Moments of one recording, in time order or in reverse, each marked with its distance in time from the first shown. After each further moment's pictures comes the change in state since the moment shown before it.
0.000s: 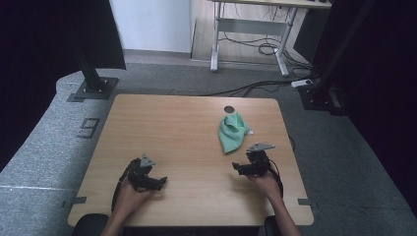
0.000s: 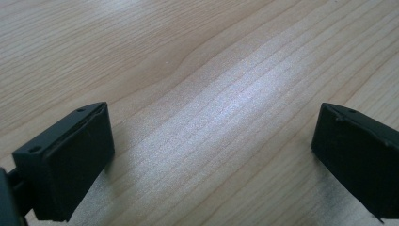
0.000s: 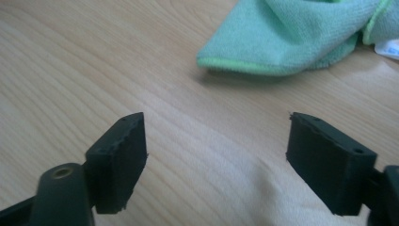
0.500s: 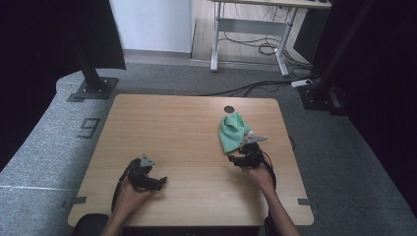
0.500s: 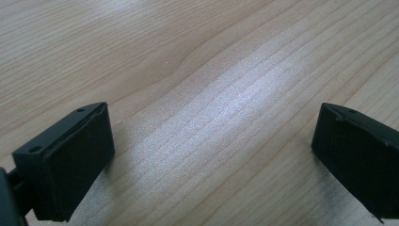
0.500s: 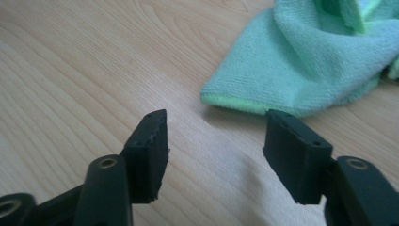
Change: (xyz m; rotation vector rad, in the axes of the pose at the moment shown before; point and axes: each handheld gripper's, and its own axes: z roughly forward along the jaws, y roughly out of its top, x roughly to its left) left arm 0.000 0.000 0.000 0.000 0.000 0.000; right arm -0.002 0.024 0.023 0.010 0.031 -0.011
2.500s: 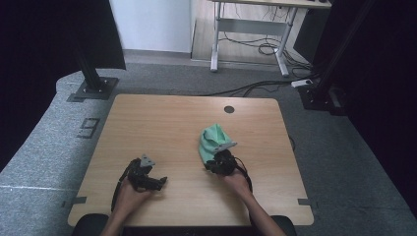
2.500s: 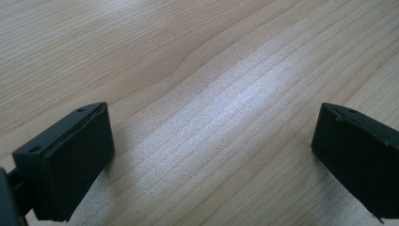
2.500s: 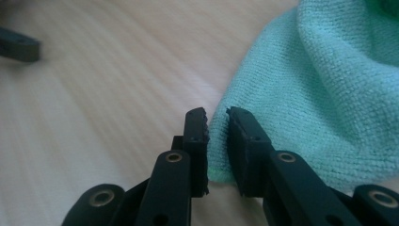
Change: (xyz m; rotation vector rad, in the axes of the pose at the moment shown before) left arm 0.000 0.000 0.000 0.000 0.000 0.000; right arm 0.075 0.010 0.050 0.077 0.190 -0.076
